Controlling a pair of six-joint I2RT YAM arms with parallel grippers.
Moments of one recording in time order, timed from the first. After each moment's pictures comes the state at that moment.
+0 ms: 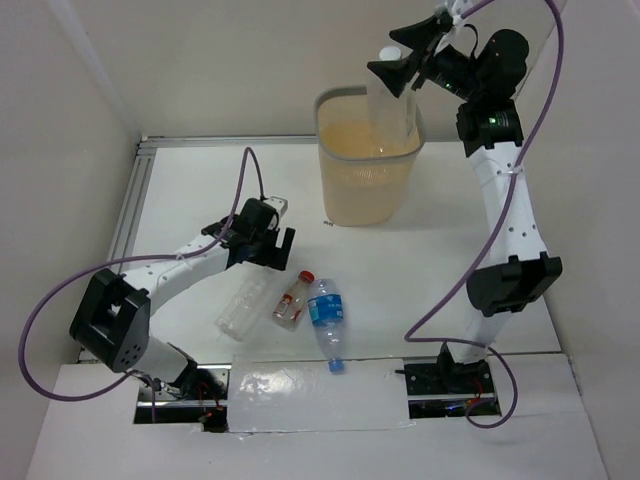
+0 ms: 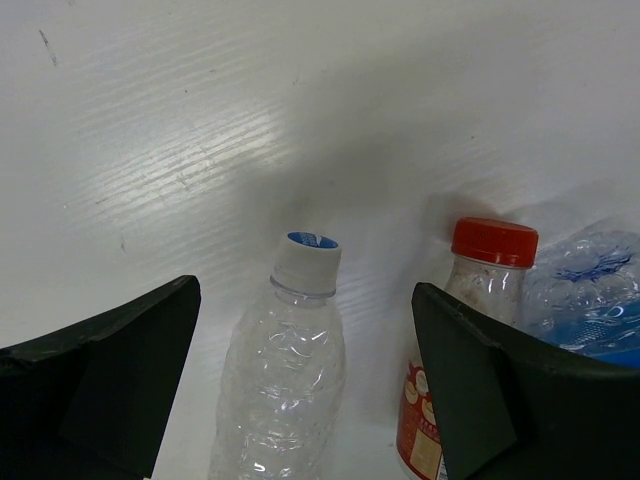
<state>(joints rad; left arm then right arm) -0.54 1.46 0.98 -0.46 -0.10 -0.23 0.13 1.72 2.13 -0.01 -0.87 -0.05</state>
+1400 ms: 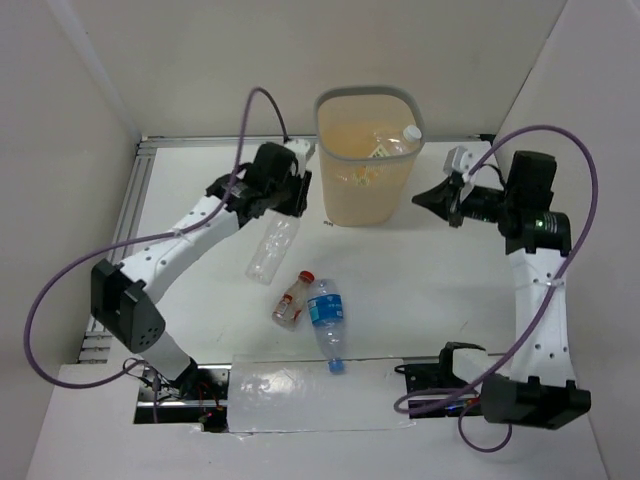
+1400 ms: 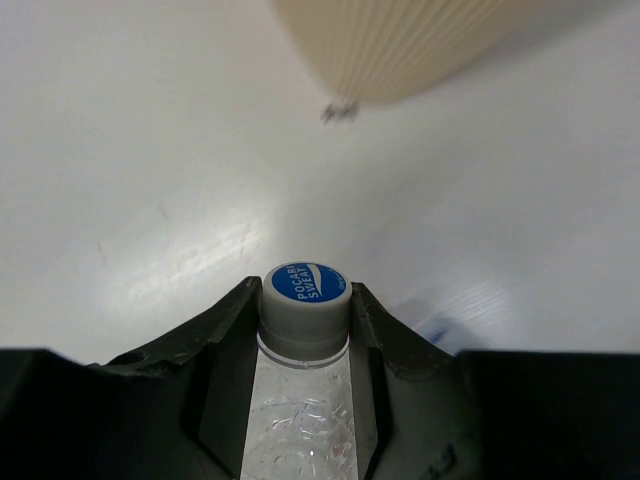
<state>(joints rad) -0.61 1.62 1.47 -0.65 -0.12 -0.18 -0.17 1.13 1.42 -0.83 -1.18 -0.79</state>
